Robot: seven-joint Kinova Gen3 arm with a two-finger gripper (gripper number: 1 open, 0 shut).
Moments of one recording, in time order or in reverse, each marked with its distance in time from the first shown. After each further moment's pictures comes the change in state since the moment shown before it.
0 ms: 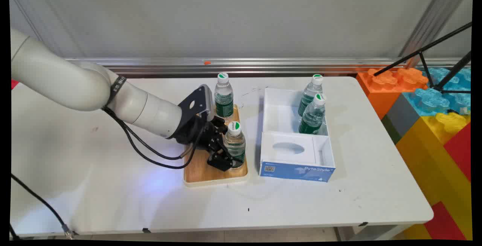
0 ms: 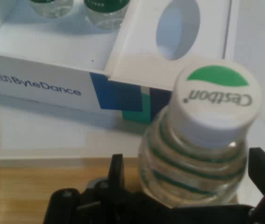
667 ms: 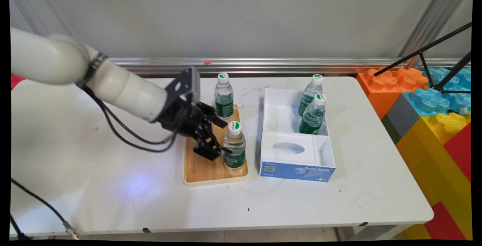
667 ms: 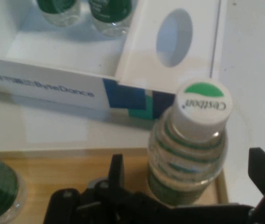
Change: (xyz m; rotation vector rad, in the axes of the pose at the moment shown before) arm 0.020 -0.013 -0.053 -0.014 -0.020 0.007
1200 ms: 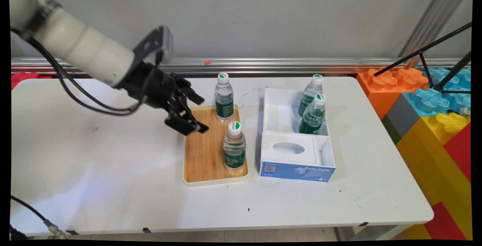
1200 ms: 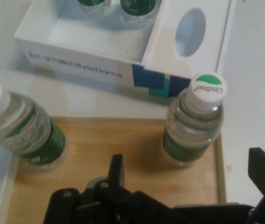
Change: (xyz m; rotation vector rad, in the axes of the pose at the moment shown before) arm 0.038 -0.011 -0.090 0.045 -0.091 -0.039
